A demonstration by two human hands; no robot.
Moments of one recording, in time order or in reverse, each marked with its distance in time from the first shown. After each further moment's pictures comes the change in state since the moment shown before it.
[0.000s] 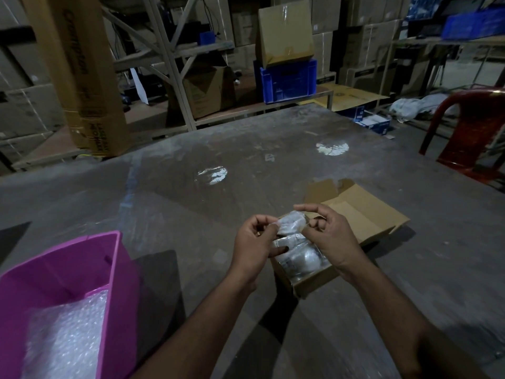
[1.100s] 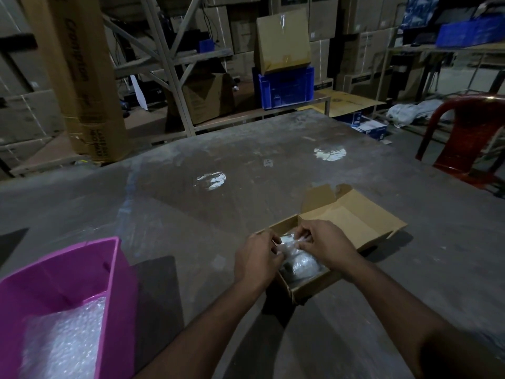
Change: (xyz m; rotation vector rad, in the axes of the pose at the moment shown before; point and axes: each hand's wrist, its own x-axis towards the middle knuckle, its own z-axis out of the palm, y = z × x) left_hand 0.017 -0.025 -0.008 1.308 0.050 0.311; right_hand 0.029 0.018 -0.012 -0.992 -0.134 0.002
